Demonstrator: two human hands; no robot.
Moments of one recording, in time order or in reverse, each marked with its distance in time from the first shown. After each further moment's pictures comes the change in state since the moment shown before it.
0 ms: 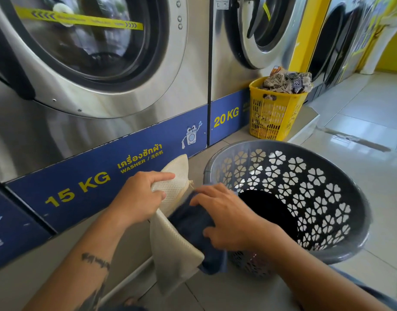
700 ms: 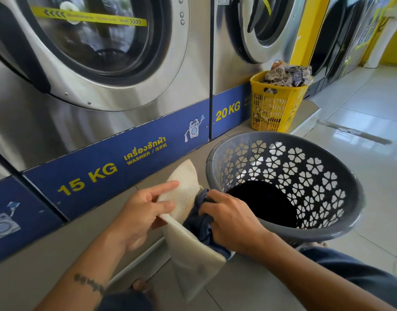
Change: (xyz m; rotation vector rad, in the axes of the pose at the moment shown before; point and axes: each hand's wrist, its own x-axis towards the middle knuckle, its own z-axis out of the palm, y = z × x) left_hand -0.057 -0.015 0.024 -0.842 -0.161 -0.300; right_hand -0.026 -0.010 0.043 -0.071 0.267 -0.098
